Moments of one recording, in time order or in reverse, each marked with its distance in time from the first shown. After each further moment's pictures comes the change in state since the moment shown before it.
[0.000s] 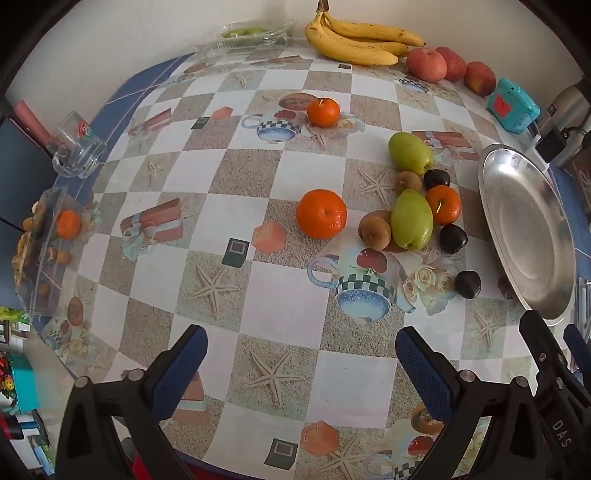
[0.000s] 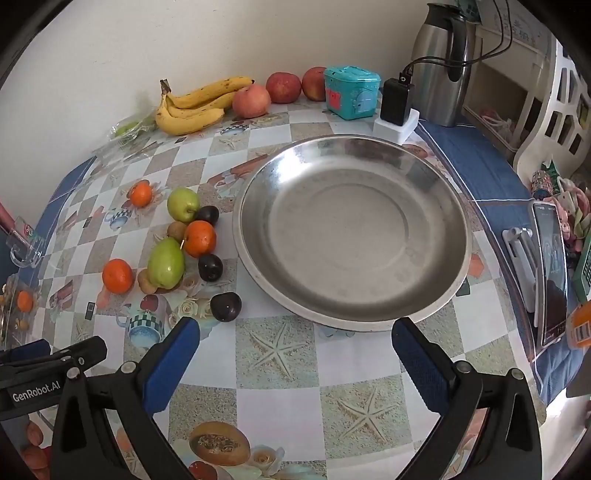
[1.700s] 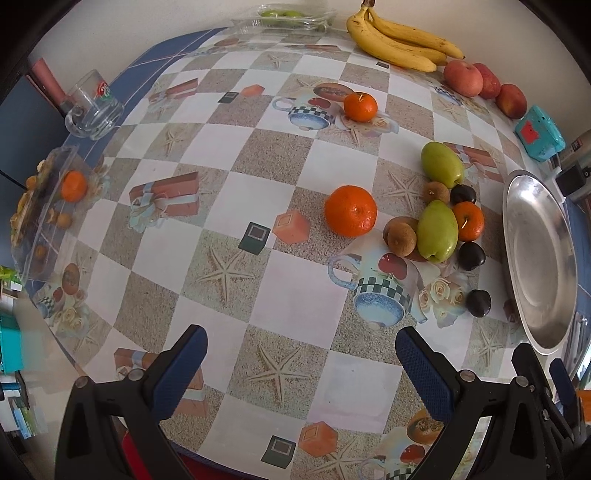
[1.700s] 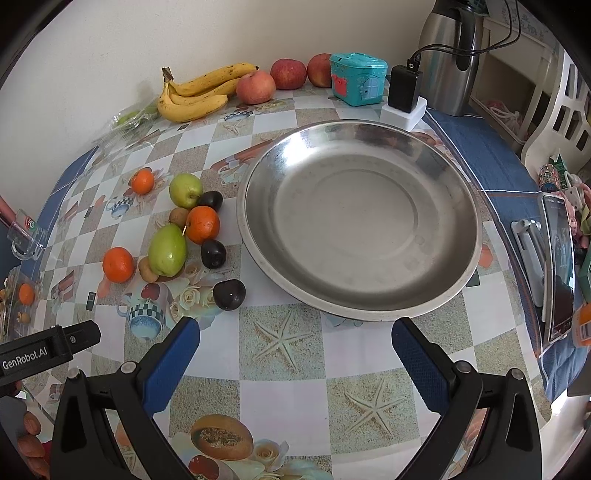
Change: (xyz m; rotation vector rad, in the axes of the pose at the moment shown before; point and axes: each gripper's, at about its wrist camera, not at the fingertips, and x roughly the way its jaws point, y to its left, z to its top) left arm 0.011 0.019 0.000 -0.140 0.048 -0.012; right arm 0.008 0.004 -0.004 -0.008 0.045 0.013
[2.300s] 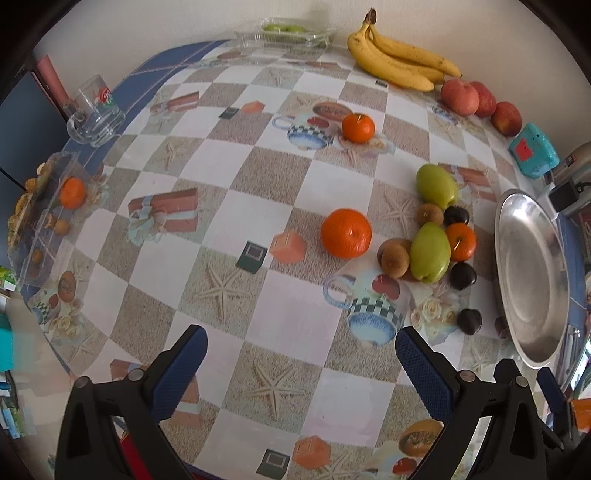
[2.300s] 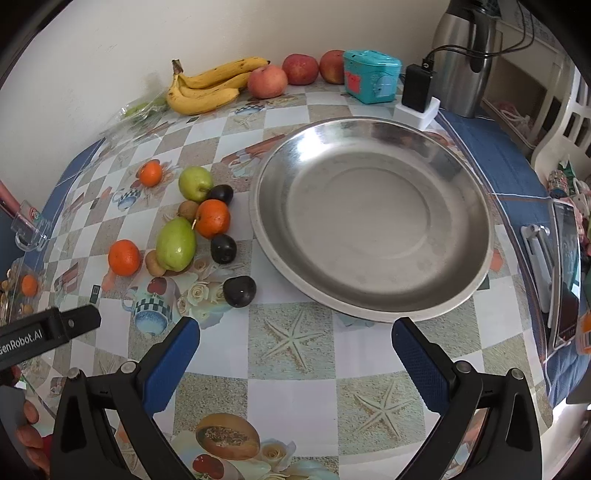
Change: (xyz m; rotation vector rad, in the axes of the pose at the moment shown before) left arm -0.005 0.002 0.005 -0.019 -0.079 -0.033; right arm 0.003 0.008 0.001 -0.030 0.015 0.026
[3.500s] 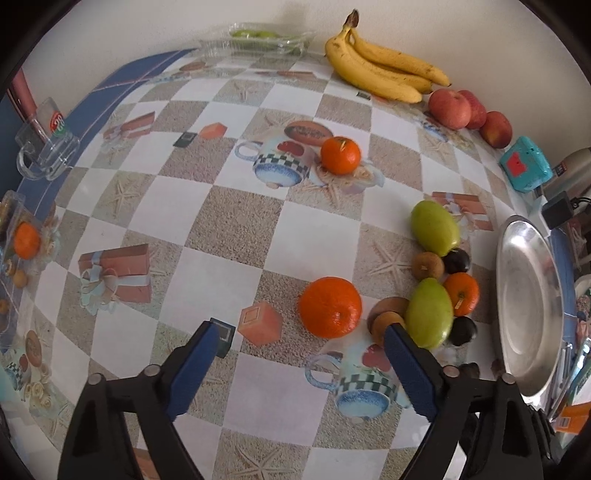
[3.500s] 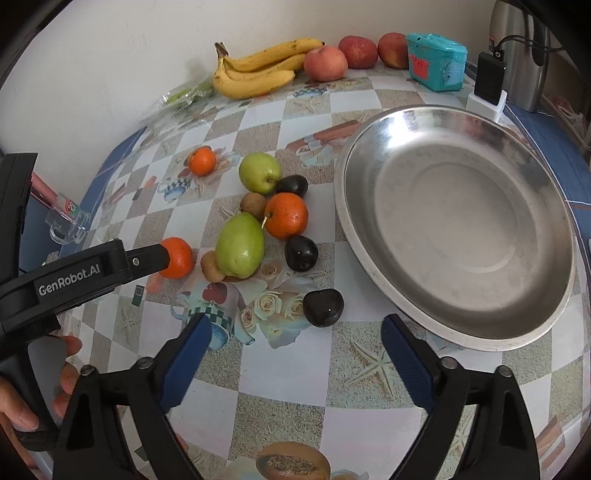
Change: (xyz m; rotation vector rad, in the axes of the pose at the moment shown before) left arm 0.041 -0.002 0.047 0.051 -0.017 -0.102; right arm 0.034 0.034 0.015 -0.029 0.061 0.194
